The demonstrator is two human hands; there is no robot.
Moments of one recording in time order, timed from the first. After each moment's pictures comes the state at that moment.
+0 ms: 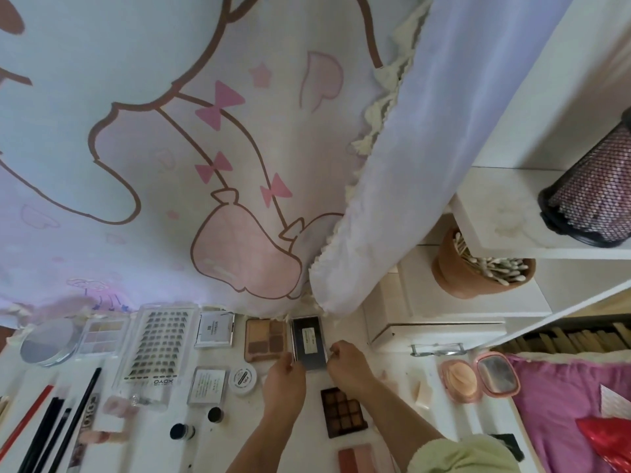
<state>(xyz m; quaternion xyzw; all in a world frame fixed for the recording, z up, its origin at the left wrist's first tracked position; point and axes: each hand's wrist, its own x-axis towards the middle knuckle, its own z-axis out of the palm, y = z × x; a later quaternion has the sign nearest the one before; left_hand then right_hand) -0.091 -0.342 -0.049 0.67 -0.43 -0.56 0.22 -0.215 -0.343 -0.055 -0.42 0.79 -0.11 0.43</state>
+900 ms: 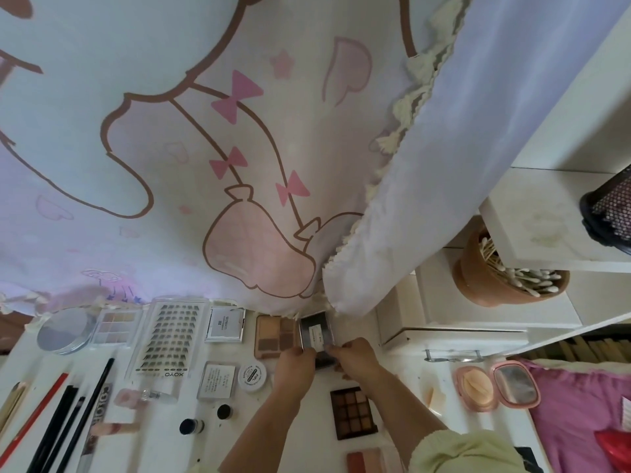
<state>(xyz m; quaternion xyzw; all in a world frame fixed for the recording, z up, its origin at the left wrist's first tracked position) -0.091 -0.371 -0.050 0.68 -0.39 -0.60 0.16 -0.214 -0.364 -0.067 -0.27 0.79 -0.20 0.52</state>
